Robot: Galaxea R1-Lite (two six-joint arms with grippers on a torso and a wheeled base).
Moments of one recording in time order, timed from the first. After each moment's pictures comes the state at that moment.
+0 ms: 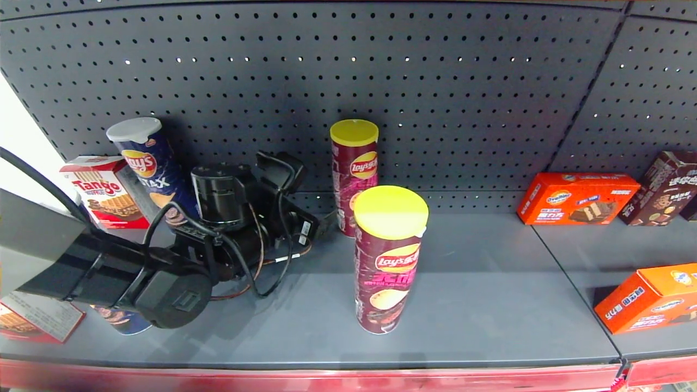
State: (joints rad) left arm -0.44 1.93 -0.92 -0.88 0.07 0.27; right arm -0.04 0.08 0.00 0.00 0.03 0.00
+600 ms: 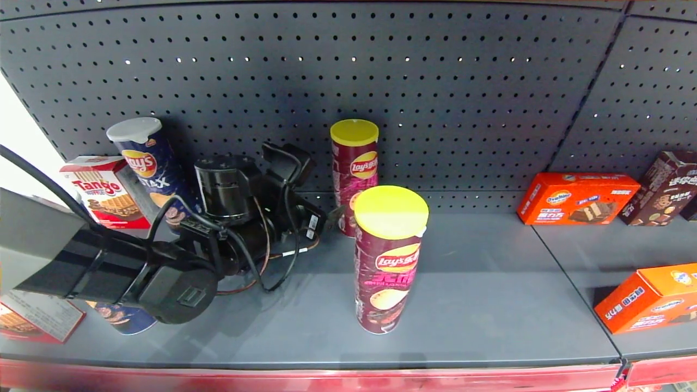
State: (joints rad) left arm -0.46 1.94 -0.96 -0.88 0.05 0.27; right arm -0.04 0.08 0.00 0.00 0.03 0.00
